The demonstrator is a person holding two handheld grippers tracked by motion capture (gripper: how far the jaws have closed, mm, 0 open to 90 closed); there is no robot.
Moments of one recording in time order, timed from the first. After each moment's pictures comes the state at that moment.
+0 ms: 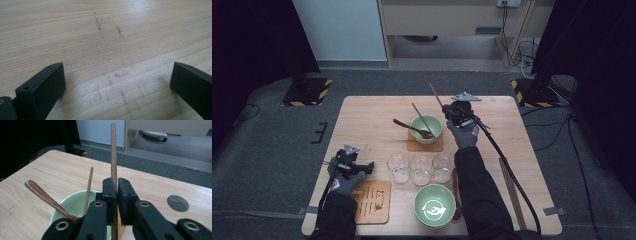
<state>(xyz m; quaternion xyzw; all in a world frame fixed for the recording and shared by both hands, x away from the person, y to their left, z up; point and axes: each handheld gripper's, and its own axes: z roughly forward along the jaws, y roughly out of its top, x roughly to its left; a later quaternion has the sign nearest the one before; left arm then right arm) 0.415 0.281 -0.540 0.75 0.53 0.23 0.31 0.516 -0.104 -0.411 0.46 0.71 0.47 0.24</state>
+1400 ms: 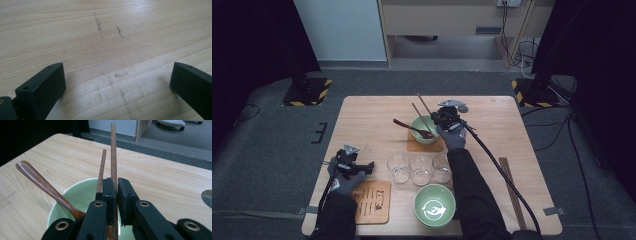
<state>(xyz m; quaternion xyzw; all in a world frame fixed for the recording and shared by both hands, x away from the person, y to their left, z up) 0.415 0.281 -0.540 0.75 0.53 0.23 0.31 0.537 -0.074 -0.457 0.44 0.74 0.46 0.20</state>
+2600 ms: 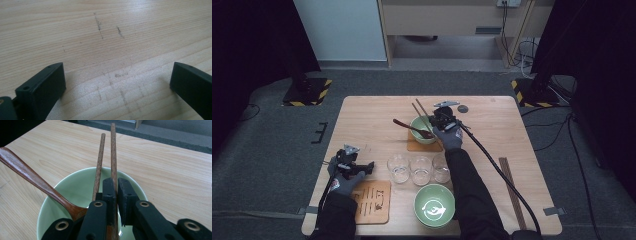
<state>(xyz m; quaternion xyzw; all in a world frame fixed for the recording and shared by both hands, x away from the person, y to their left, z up) 0.415 0.281 -0.540 0.75 0.53 0.23 0.31 0.548 -0.063 -0.470 0.46 0.76 0.42 0.18</state>
